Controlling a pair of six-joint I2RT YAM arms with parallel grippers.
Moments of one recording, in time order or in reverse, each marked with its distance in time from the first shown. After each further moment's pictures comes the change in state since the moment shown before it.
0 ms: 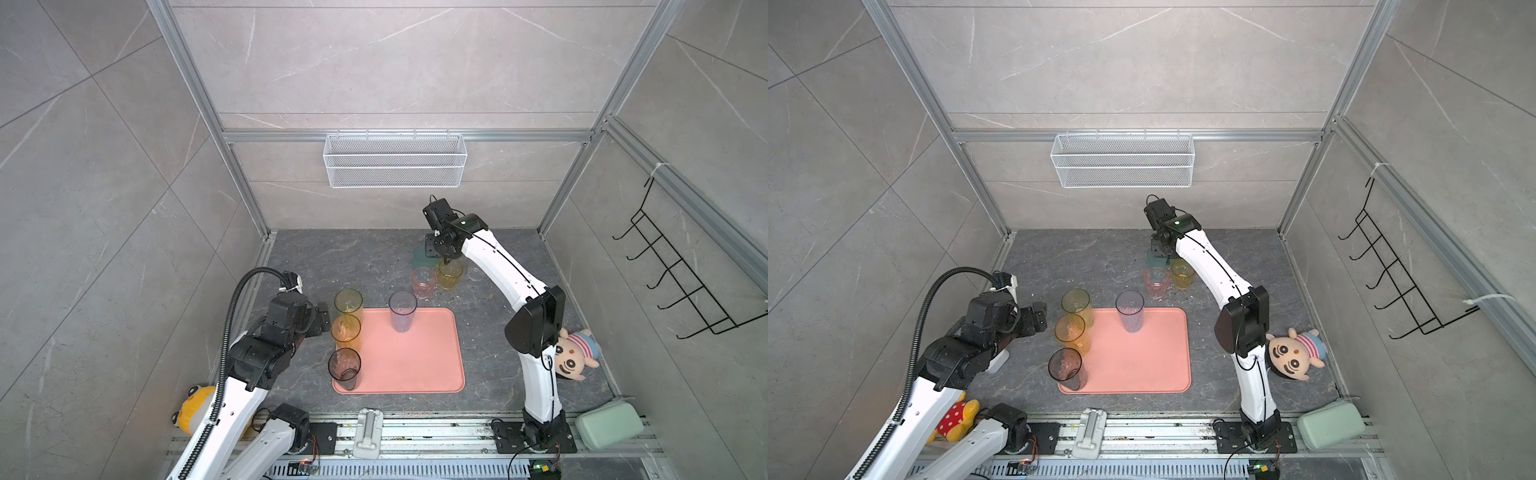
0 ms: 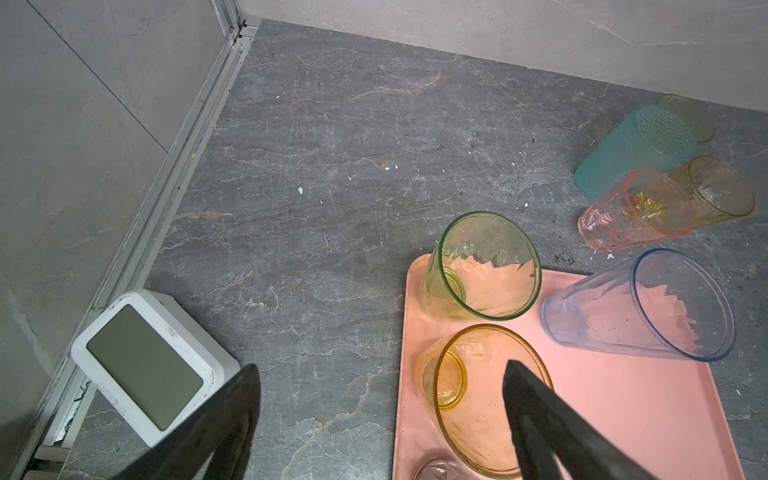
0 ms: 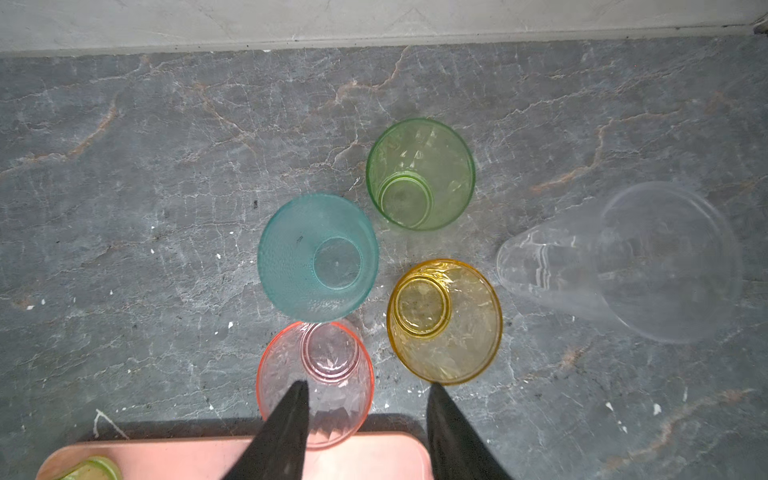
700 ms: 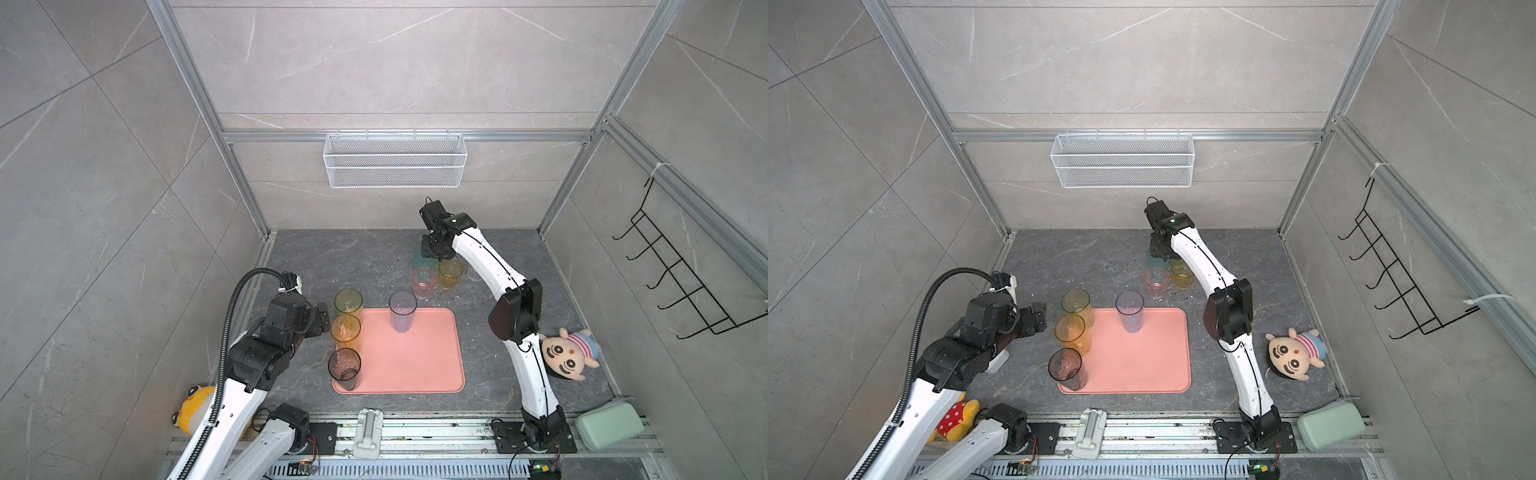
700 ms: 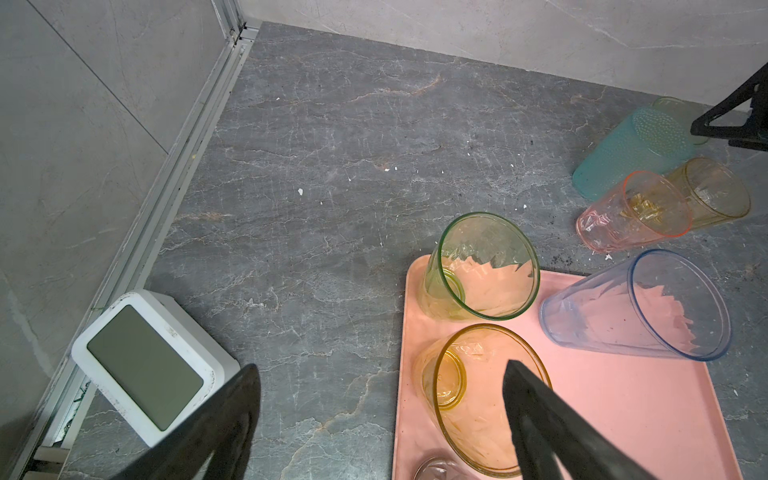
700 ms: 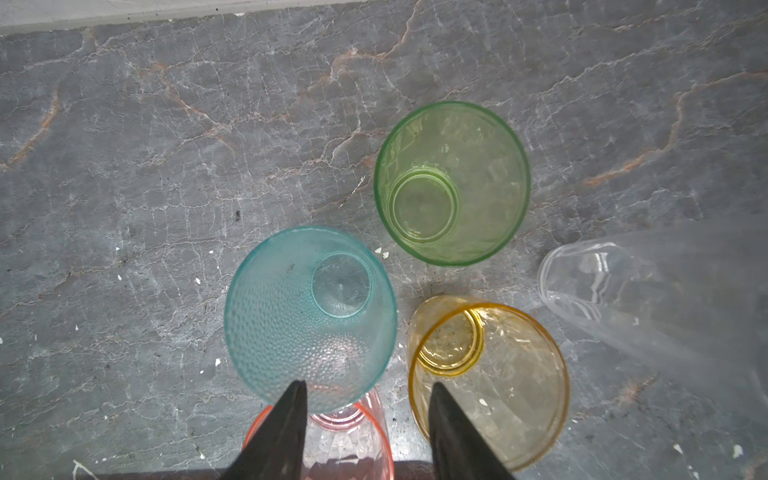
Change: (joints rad) left arm 0.000 -0.006 -0.001 0.000 0.000 0.000; right arm -0.036 0.195 0.182 -0.049 -0.061 0.023
